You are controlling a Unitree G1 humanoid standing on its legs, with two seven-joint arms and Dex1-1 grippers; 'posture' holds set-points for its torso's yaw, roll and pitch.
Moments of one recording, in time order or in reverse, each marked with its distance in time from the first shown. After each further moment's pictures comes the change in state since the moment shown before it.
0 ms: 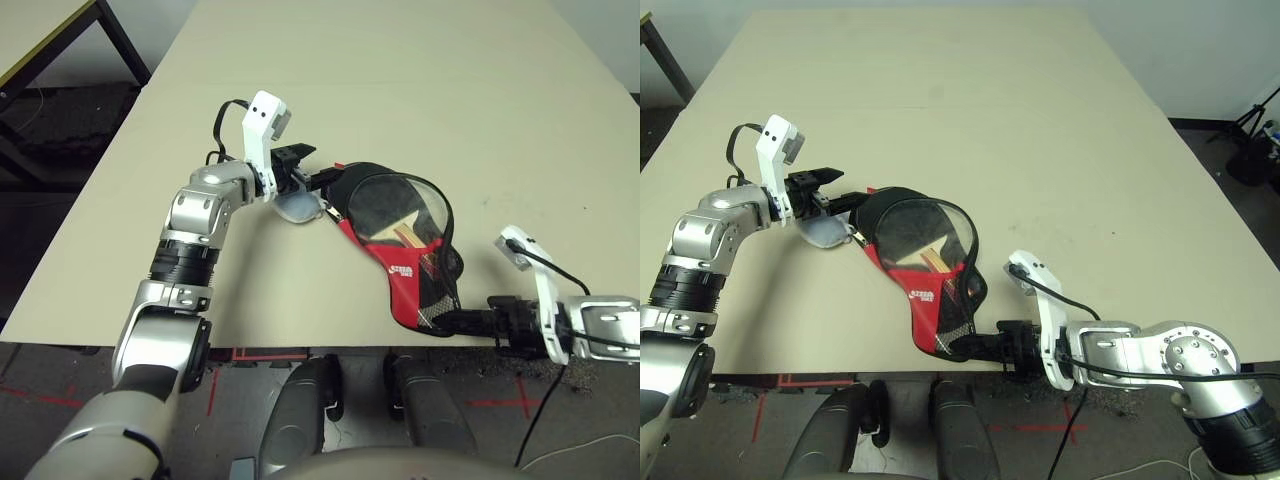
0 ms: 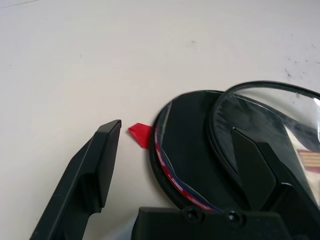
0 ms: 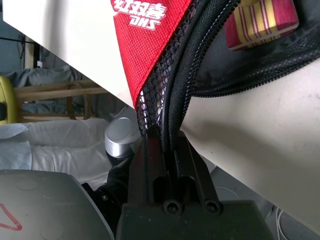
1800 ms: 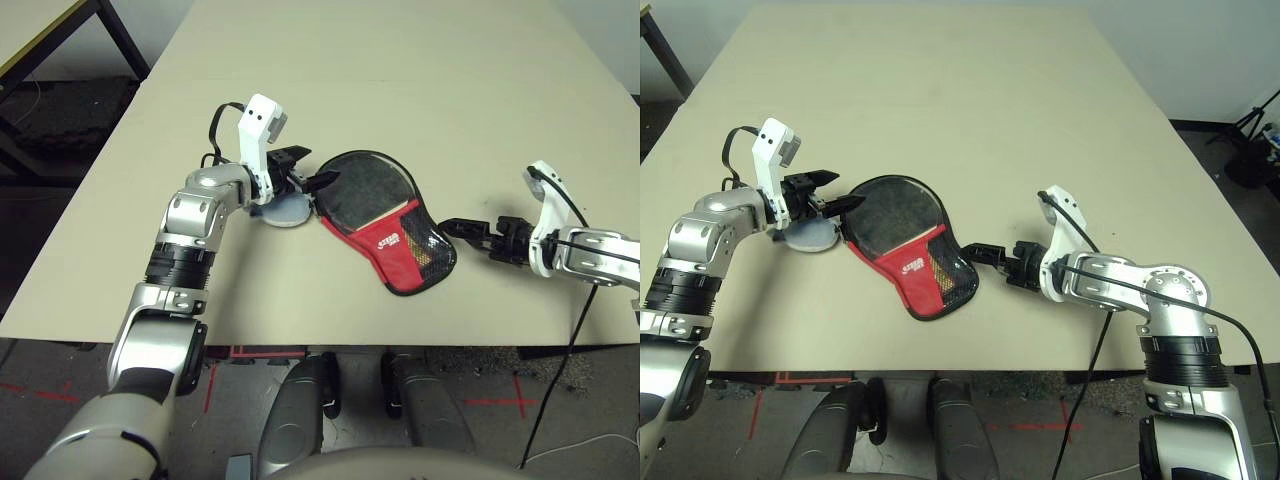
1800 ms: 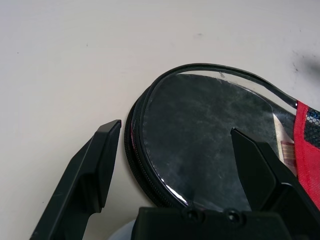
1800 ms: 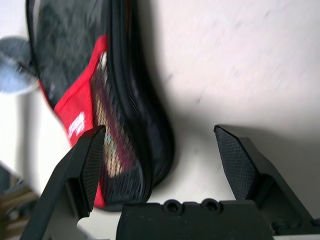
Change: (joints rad) left arm 0.018 0.018 0.002 -0.010 0.000 0.000 0.009; right arm -0.335 0.324 -0.188 0.492 -0.160 0.170 -0.188
